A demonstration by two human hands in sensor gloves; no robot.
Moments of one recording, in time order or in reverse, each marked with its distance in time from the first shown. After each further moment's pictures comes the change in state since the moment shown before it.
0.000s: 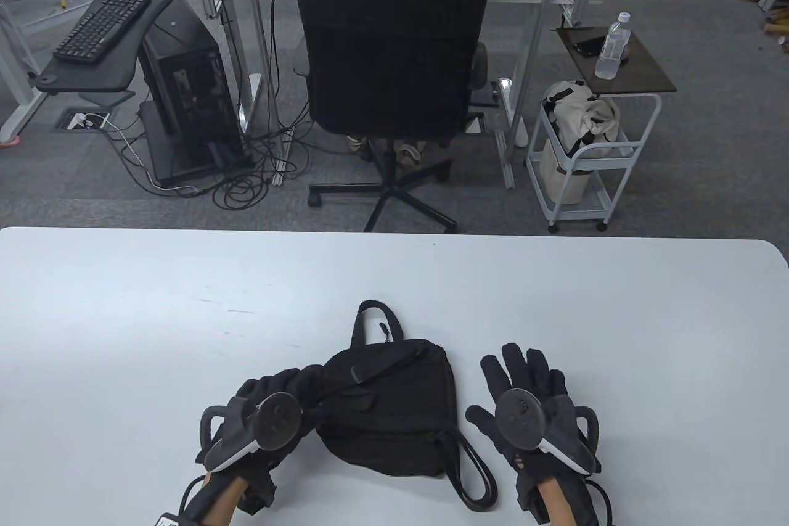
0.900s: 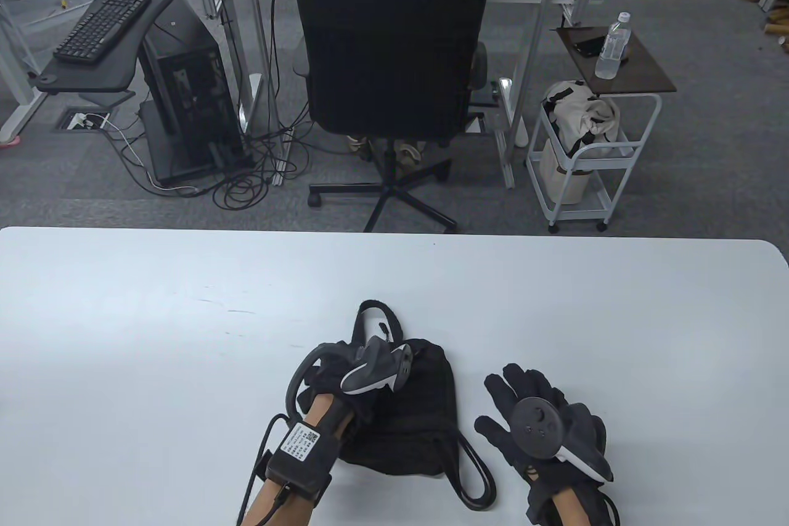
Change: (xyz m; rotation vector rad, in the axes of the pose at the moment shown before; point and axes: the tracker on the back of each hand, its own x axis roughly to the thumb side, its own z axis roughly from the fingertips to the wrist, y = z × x) left_hand 0.106 -0.039 -0.117 -0.349 0.054 -0.521; right_hand -0.014 0.001 0.009 0.017 -0.035 -0.118
